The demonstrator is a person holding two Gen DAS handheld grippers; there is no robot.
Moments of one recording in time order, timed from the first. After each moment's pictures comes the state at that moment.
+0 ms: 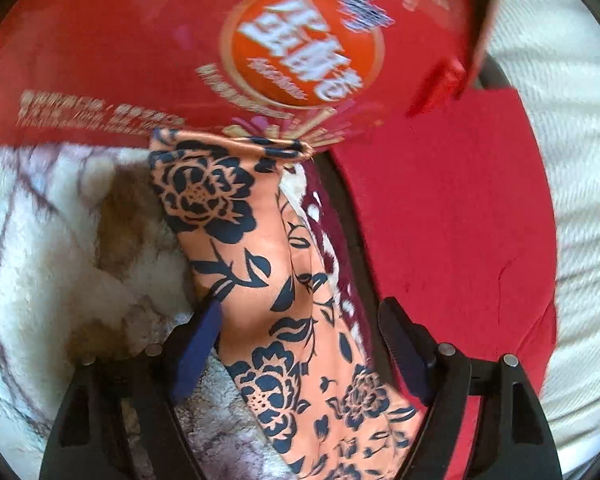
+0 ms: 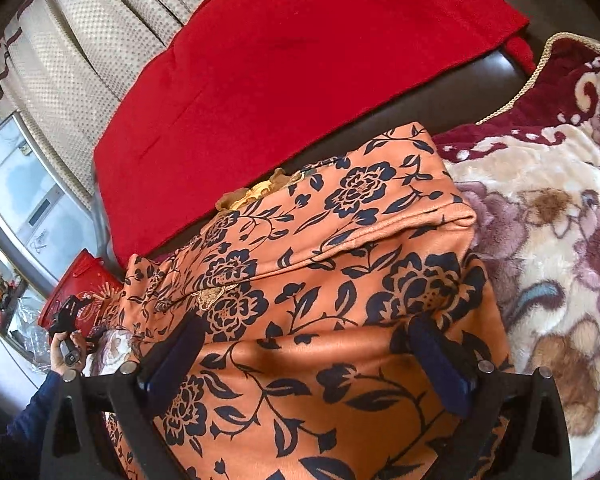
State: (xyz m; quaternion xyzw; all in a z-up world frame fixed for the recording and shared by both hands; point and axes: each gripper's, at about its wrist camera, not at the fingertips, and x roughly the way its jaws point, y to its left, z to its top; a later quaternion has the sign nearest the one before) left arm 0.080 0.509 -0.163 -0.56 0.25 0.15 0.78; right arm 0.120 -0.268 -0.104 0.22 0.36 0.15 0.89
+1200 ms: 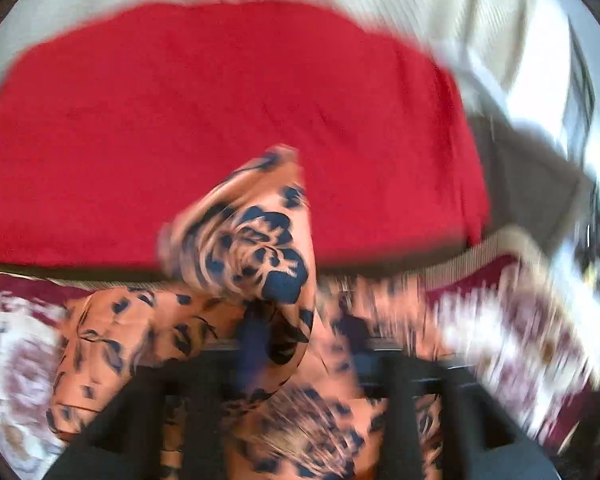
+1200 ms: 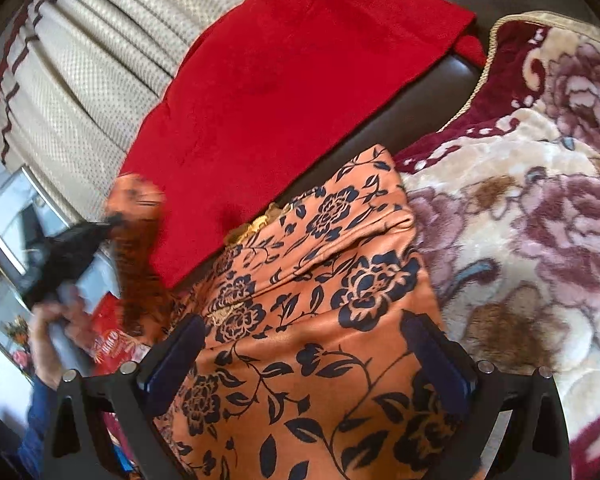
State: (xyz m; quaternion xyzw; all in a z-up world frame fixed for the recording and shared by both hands) left arm 0.121 -0.025 -0.024 -0.03 0.35 -0.15 0.93; right arm 0.079 -0.324 -0.098 0.31 0.31 0.15 0.89
